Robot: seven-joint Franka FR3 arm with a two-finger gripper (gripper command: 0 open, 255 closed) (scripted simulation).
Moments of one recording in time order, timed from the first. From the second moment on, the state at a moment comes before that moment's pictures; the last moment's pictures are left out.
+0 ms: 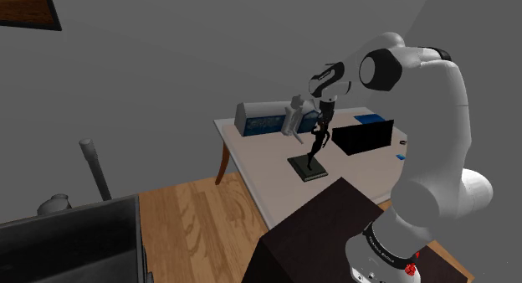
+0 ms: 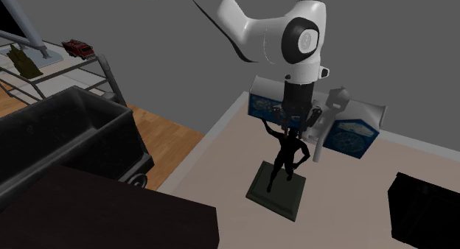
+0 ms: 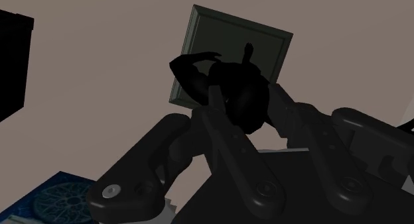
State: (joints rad) arm -0.34 0.72 -0.34 -1.62 -0.03 2.15 -0.65
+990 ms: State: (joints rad) arm -0.33 0.61 -0.35 -1.60 -0.05 2.02 -0.66
